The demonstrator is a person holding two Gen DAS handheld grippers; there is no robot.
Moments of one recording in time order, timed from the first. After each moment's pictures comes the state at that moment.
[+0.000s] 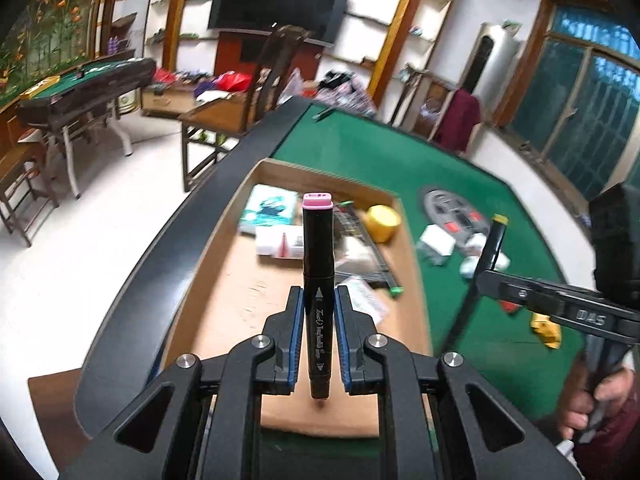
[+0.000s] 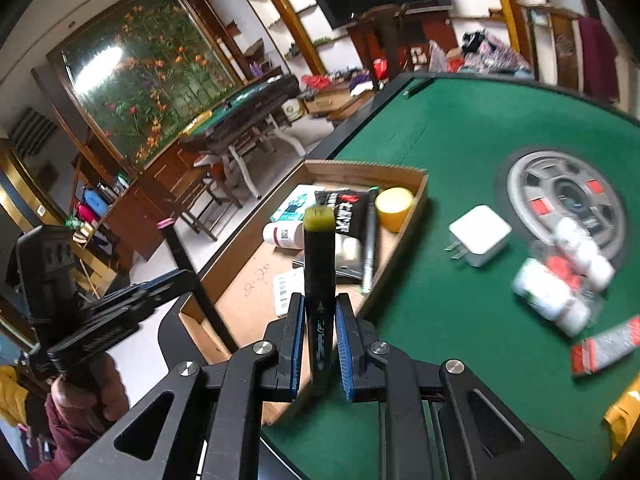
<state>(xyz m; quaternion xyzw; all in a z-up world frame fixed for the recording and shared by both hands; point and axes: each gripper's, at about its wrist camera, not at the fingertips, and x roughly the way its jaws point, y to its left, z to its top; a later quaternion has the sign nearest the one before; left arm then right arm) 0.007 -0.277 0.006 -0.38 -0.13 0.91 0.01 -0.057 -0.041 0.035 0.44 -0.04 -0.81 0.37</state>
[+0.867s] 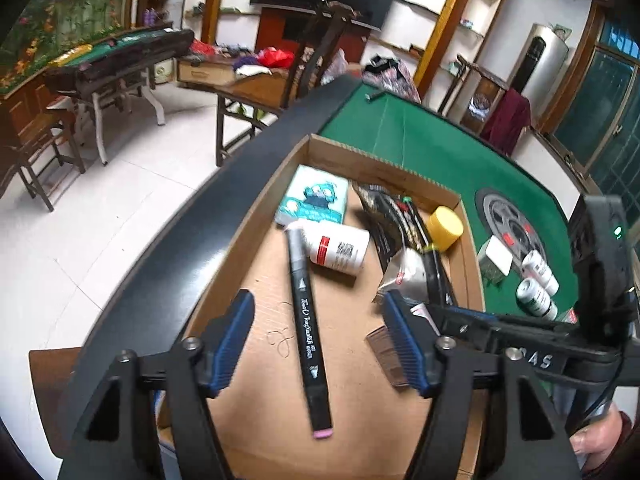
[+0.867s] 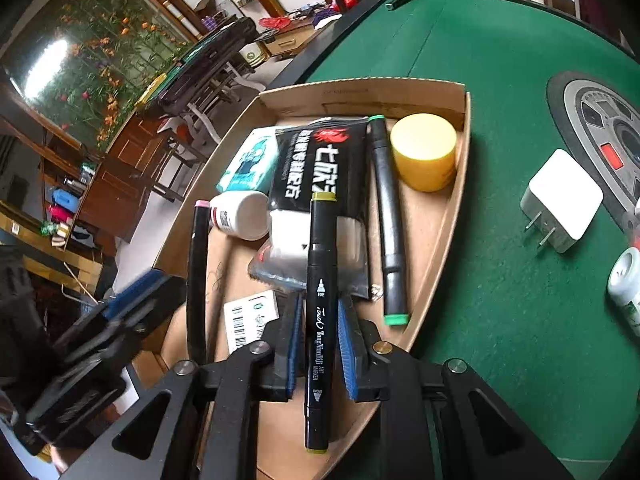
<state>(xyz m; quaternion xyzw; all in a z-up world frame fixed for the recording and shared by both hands) -0.026 -0.294 -0.021 -0.41 -0.15 0.90 -0.06 -0.114 -0.117 -0.041 0.55 -0.04 -0.77 0.32</state>
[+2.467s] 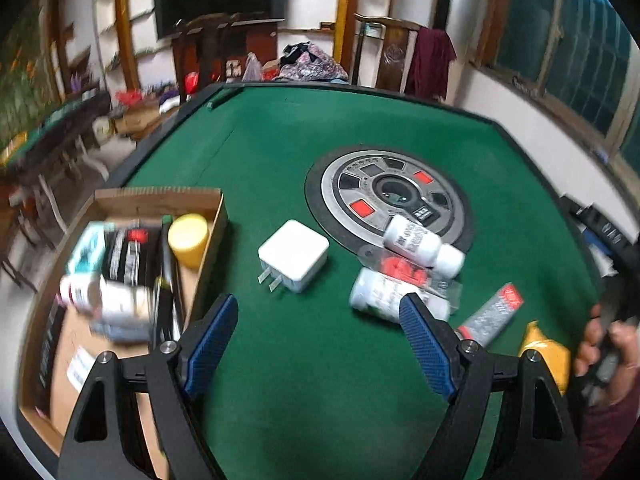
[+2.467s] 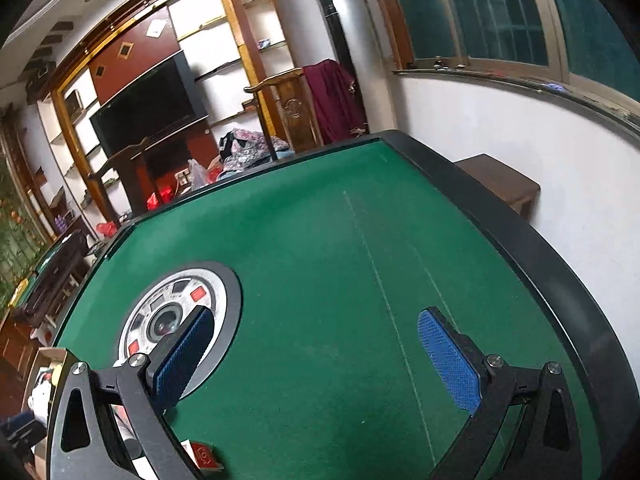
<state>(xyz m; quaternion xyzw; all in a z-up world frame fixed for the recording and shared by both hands) -0.107 -0.044 -0.013 -0.42 -0.01 0.91 0.02 -0.148 0.282 0.016 0.31 -0.13 -0.94 -0.02</state>
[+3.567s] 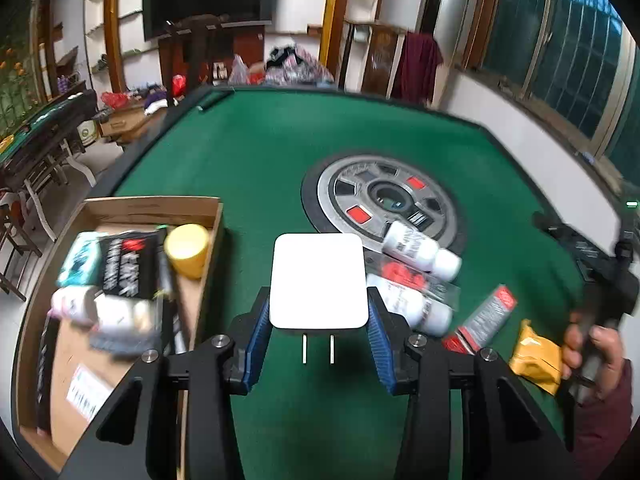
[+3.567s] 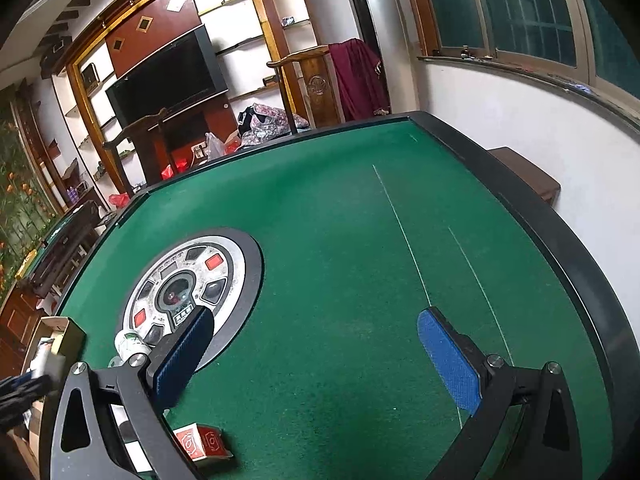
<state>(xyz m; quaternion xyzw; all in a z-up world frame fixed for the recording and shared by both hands) -0.094 -0.064 -0.002 -0.41 -0.04 0.91 0.06 -0.166 0.259 -0.010 0.34 -0.12 -0.93 0.01</state>
